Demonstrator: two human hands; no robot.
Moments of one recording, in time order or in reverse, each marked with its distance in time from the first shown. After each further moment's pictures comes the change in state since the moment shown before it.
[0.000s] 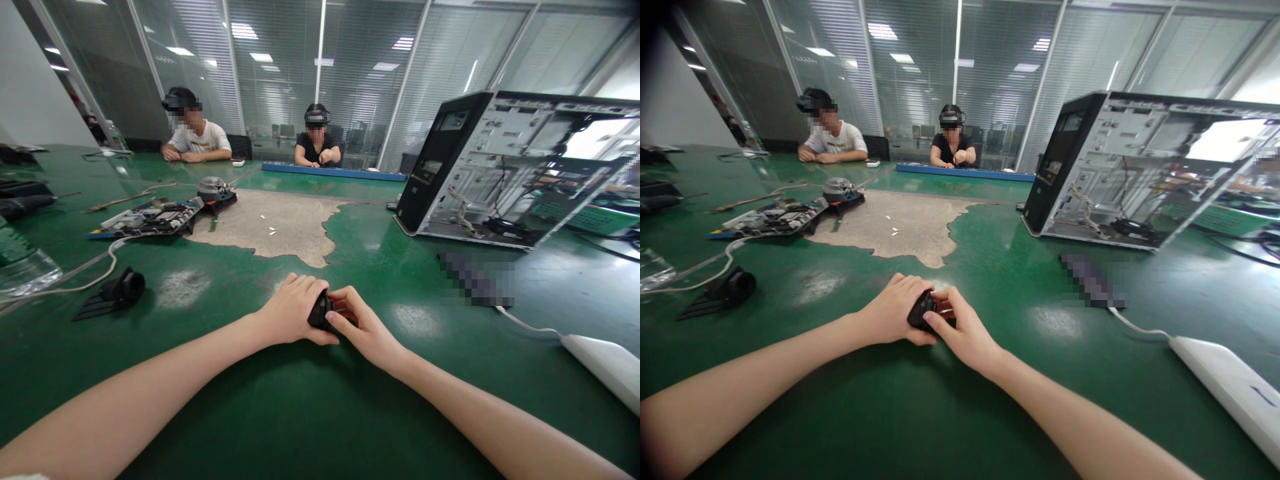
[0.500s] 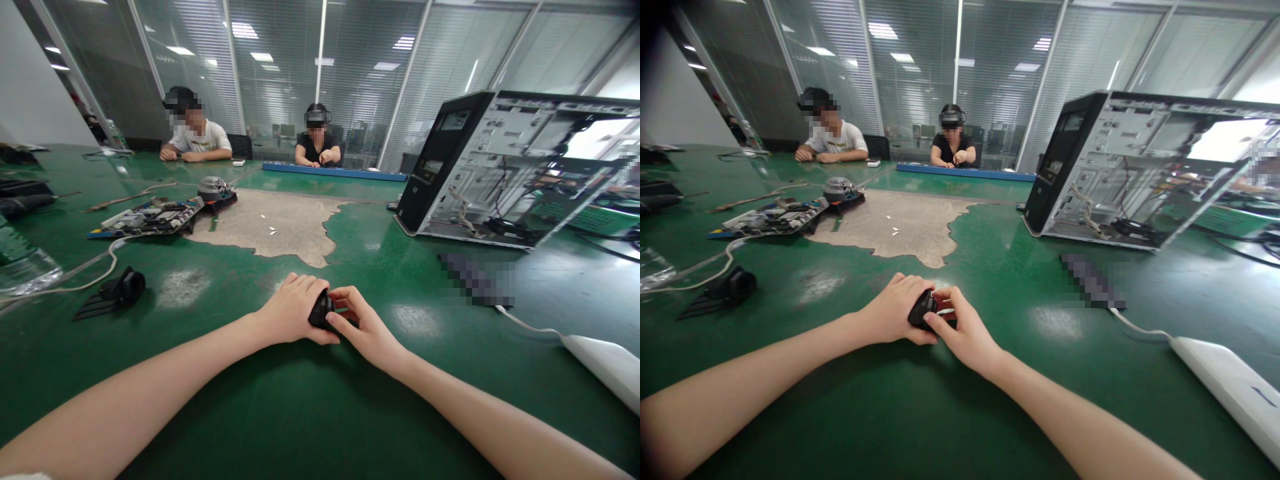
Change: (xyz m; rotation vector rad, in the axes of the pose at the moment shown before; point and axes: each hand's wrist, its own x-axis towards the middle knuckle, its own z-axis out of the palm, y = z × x) left_hand 0.001 0.000 0.000 -0.003 -0.005 -0.005; right_hand 0.000 0.000 0.001 0.009 0.030 0.014
